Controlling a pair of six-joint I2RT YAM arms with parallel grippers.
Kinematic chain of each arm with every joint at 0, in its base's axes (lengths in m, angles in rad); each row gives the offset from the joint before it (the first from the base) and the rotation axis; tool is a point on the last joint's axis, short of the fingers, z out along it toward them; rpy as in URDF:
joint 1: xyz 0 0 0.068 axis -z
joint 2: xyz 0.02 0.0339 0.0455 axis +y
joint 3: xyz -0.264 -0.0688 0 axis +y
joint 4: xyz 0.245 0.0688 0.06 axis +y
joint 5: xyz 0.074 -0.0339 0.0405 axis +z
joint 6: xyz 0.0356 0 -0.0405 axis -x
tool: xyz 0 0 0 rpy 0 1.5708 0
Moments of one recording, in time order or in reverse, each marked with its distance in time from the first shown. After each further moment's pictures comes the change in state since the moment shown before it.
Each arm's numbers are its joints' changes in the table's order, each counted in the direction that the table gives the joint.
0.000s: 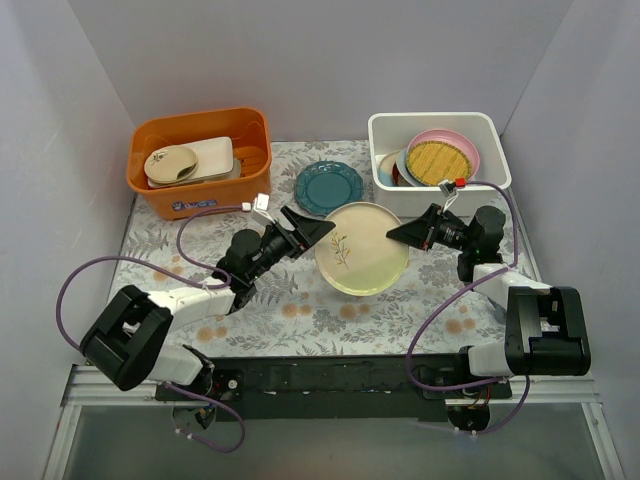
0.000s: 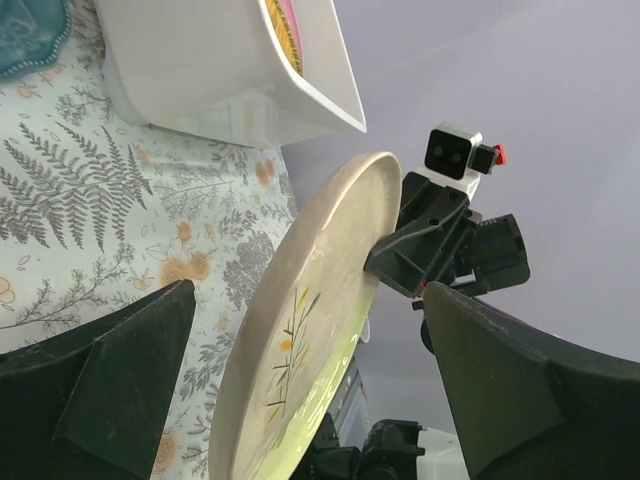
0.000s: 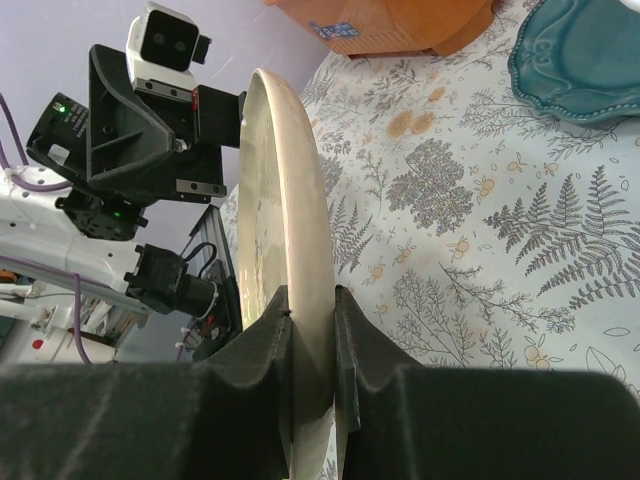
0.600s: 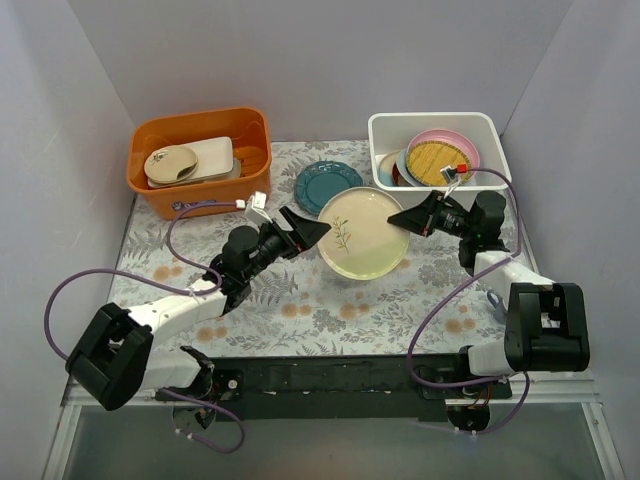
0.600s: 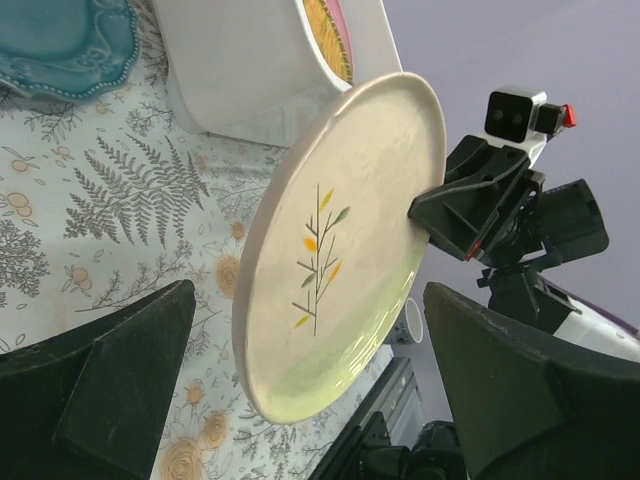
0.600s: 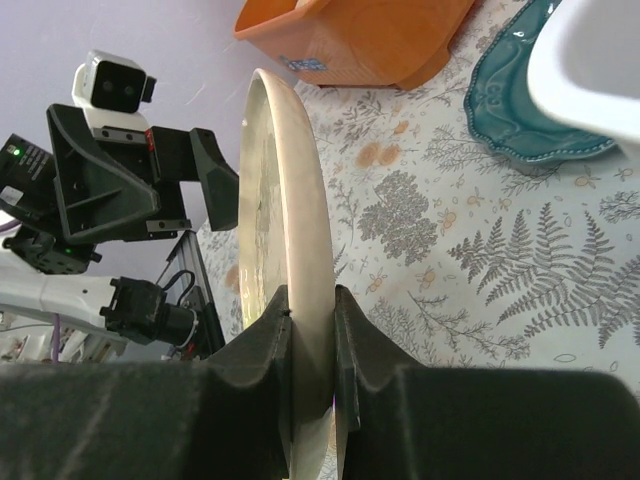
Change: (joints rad) left arm 0.000 -0.126 -0.038 0.254 0.066 -0.132; right arm 0.000 0.014 -0.109 0.154 -0.061 0.070
